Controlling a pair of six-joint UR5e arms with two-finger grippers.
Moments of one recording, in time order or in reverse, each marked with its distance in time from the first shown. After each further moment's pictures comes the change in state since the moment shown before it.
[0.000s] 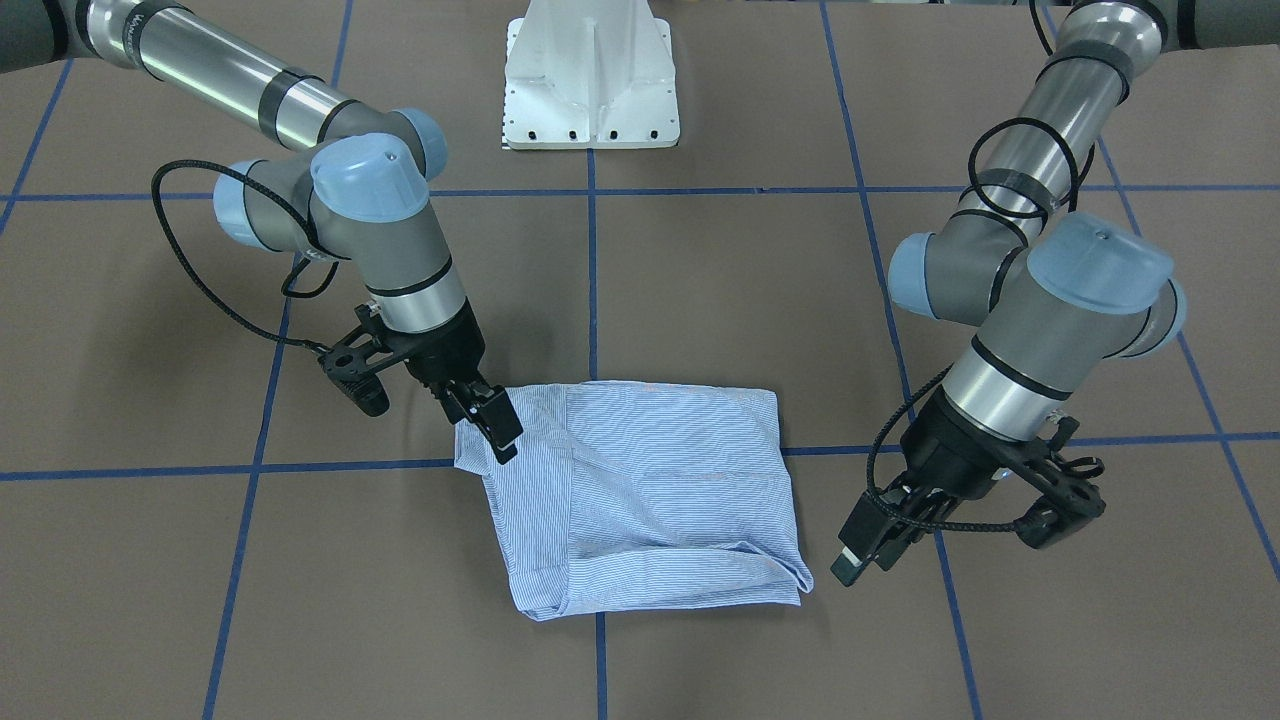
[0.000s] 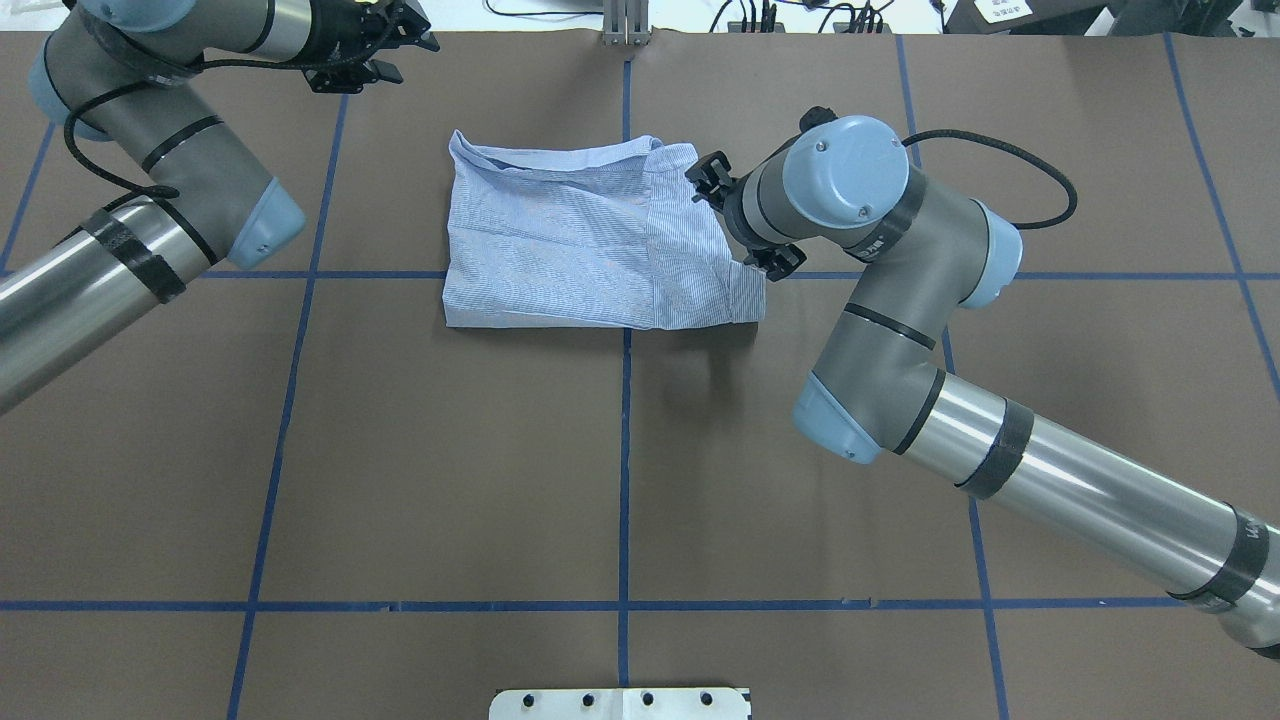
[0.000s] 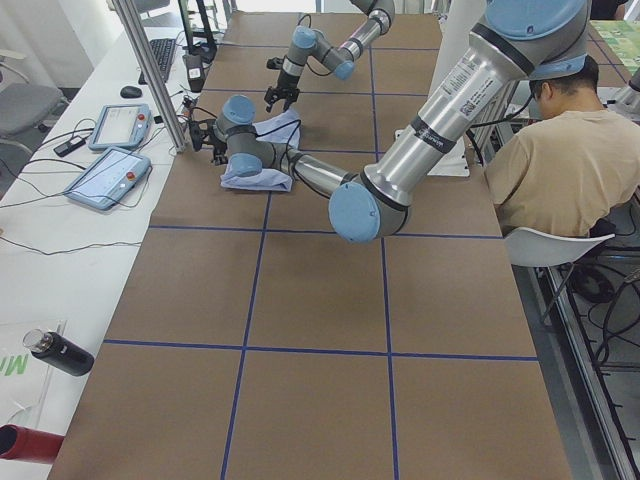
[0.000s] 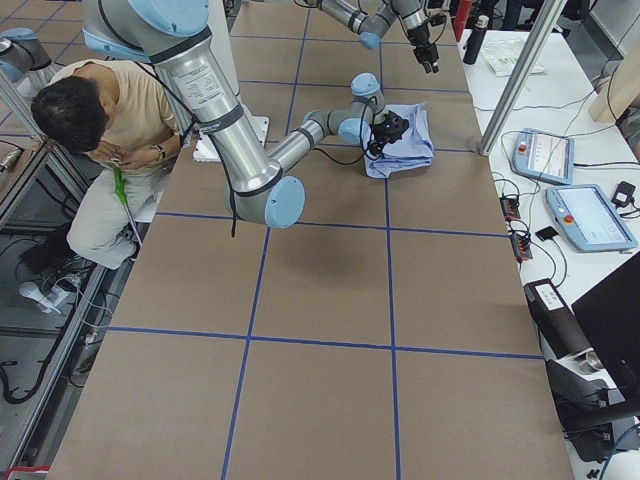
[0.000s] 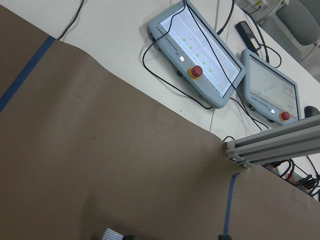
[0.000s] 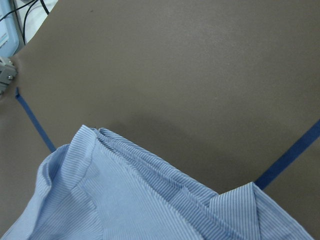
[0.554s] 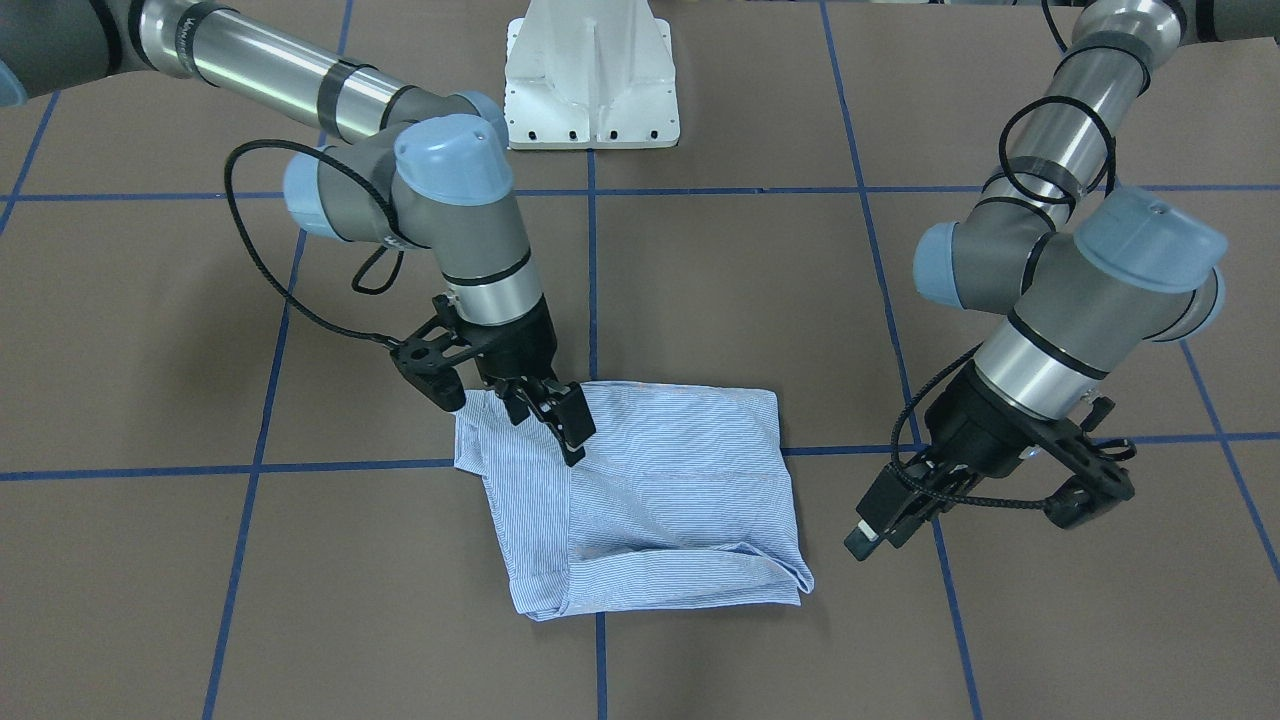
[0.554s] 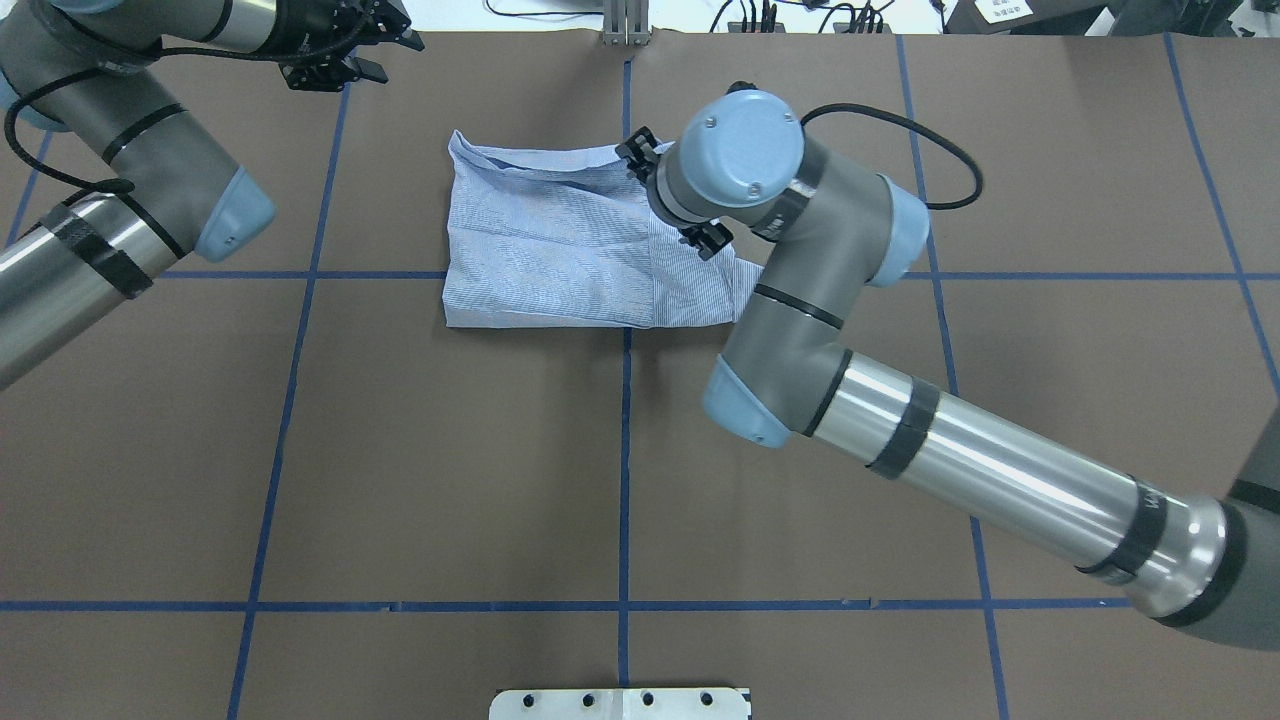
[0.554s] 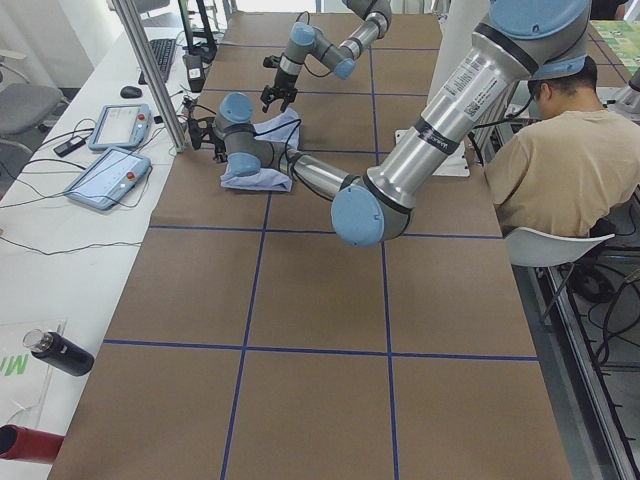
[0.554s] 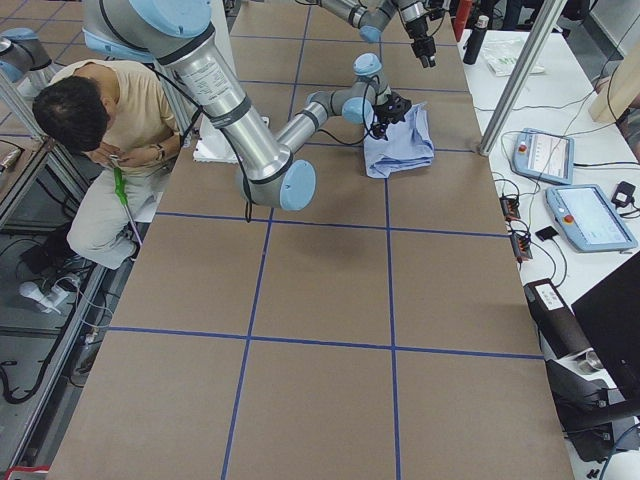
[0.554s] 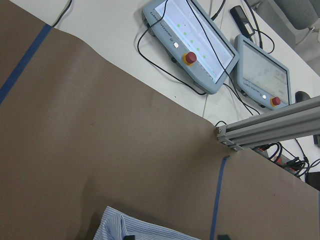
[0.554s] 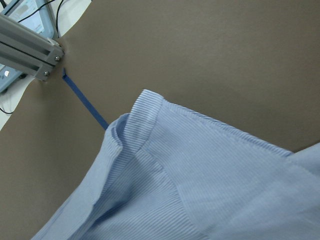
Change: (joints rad) left arm -0.034 0.046 -0.073 0.001 -0.090 0.011; right arm -0.034 0.192 -0.174 -0.030 -0.080 0.035
